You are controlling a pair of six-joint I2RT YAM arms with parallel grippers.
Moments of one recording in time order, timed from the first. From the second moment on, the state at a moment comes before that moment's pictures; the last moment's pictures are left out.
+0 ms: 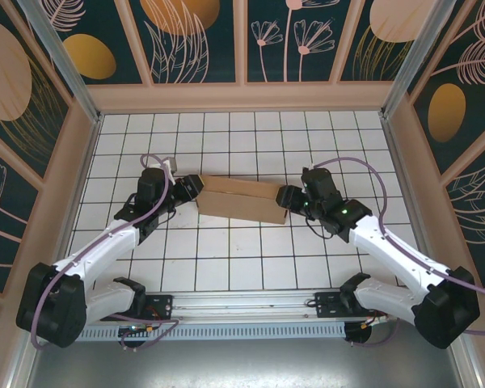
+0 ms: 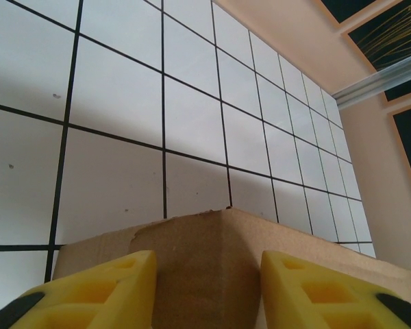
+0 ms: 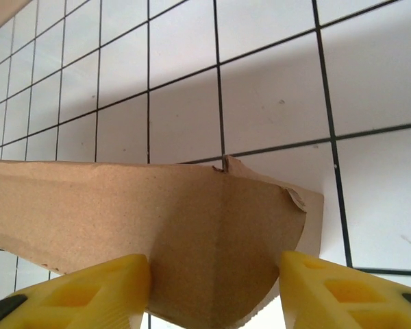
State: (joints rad) left arm -0.39 1.16 0.60 0.08 0.22 -0.80; right arm 0.62 1.07 0.76 -0.41 -0.02 0.78
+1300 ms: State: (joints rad) left arm -0.36 1.34 0.62 0.45 0.19 -0.88; right arm 0.38 1.32 0.72 0.12 -0.25 0.67
